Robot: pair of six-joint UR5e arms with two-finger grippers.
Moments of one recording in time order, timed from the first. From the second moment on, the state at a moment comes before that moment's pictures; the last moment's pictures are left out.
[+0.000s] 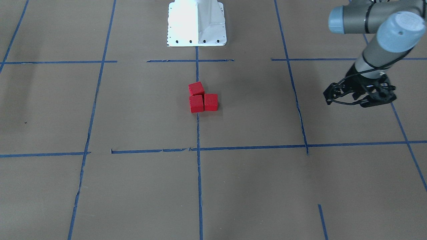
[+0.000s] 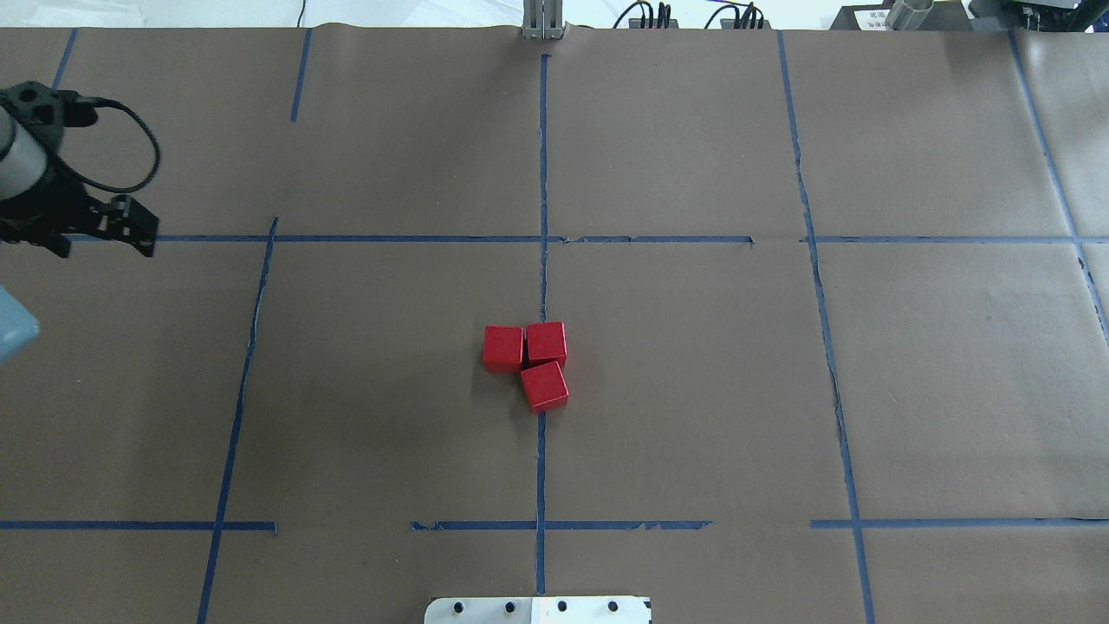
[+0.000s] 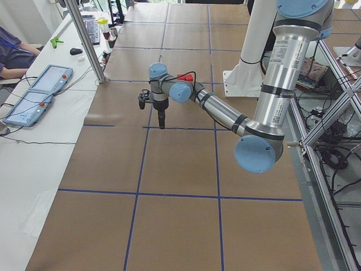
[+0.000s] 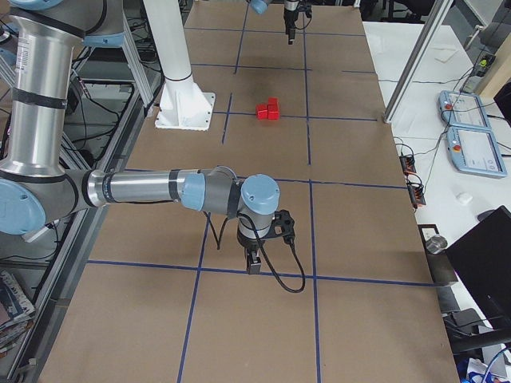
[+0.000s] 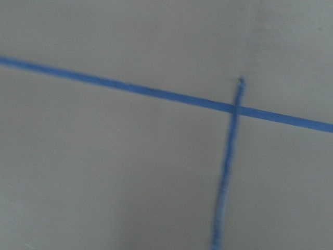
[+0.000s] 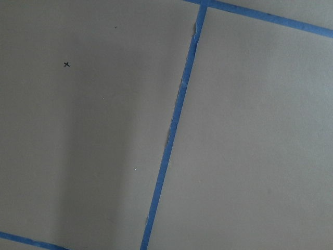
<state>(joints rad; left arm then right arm) -1.06 -1.73 -1.88 -1.52 -2.13 -0.65 1.58 -1.79 1.87 -1.80 2.31 -0.33</state>
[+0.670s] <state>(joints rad) -1.43 -1.56 -1.74 -1.52 -2.30 0.04 1.58 -1.78 1.88 -1.79 2.31 -0.33</state>
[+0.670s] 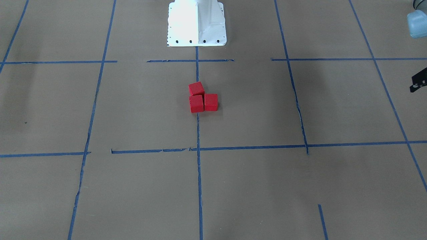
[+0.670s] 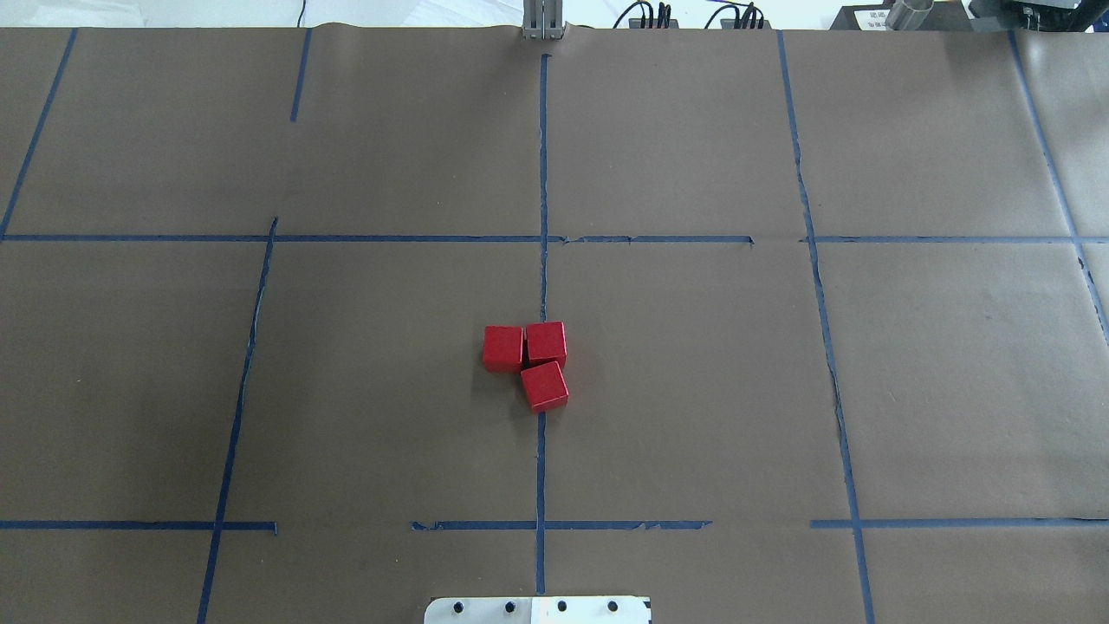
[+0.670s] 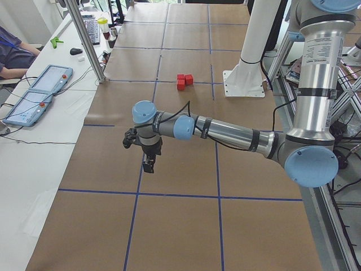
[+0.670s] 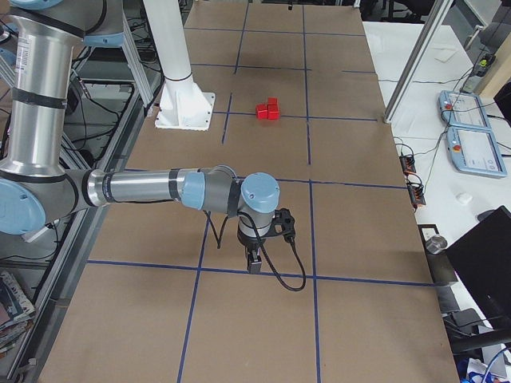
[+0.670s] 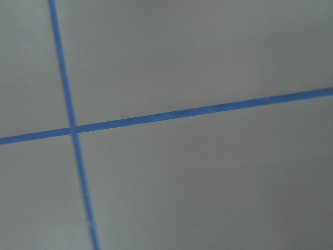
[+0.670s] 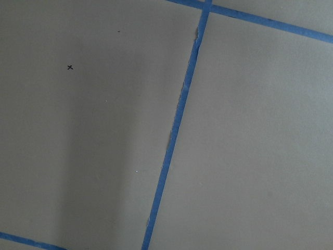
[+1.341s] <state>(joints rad) -1.47 -1.50 -1.71 -1.53 -2.36 0.08 1.58 -1.78 1.88 -1.79 2.31 -0.33</state>
